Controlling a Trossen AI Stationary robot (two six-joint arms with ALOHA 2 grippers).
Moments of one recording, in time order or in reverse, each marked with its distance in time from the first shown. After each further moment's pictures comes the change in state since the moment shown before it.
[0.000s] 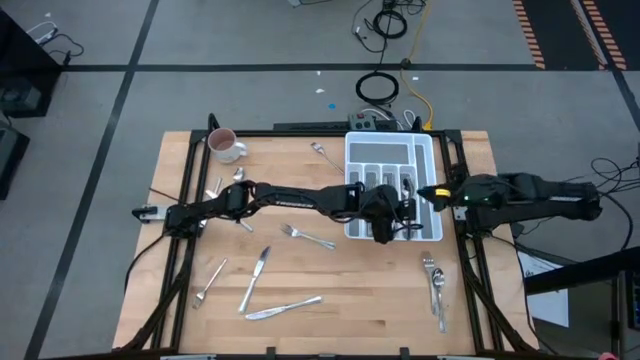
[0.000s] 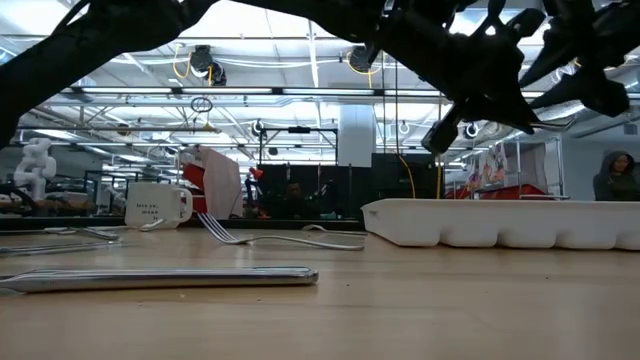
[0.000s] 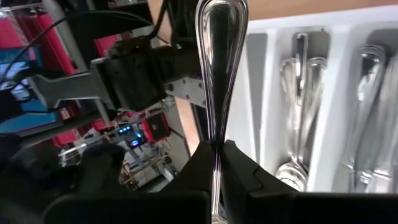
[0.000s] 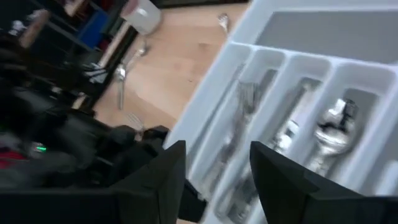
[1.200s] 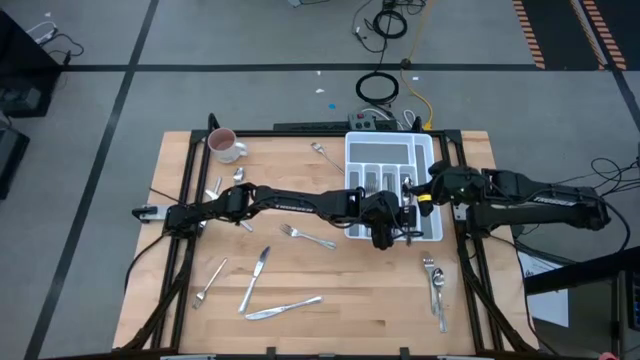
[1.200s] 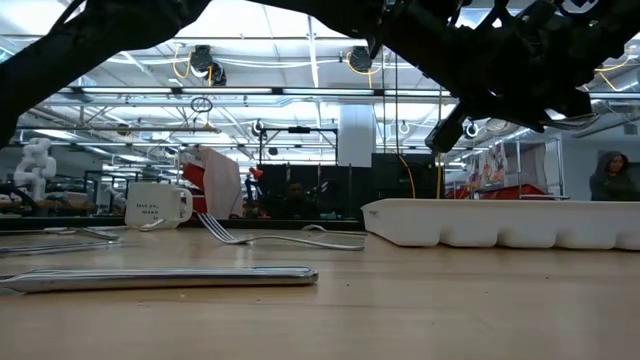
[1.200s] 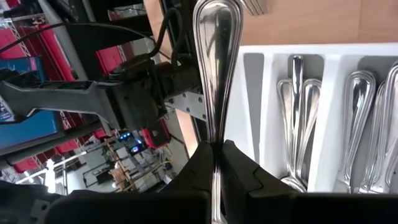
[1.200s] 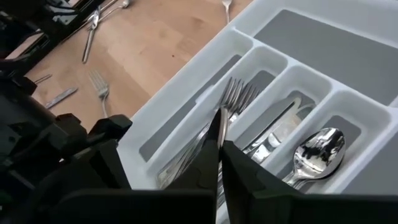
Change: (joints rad) left arm -0.024 0.000 0.000 -0.003 0.000 0.000; right arm -0.188 0.173 -0.001 0.085 -0.184 -0.393
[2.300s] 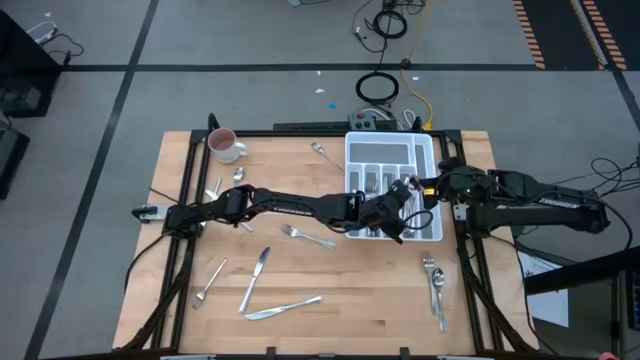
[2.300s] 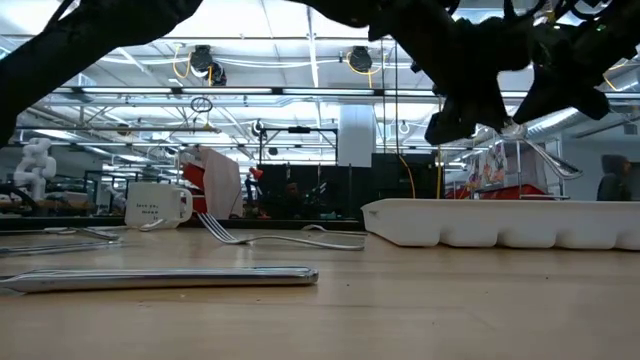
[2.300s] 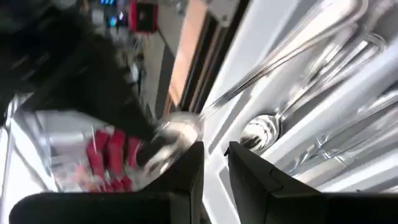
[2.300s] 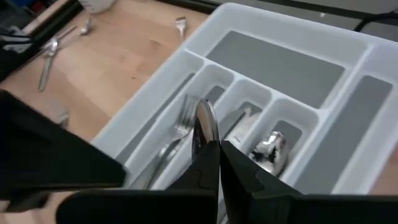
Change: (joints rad) left arm -0.024 -0.013 -0.001 0.003 -0.424 -0.555; right arm -0.010 -0.067 -0.001 -0.090 0.171 0.055
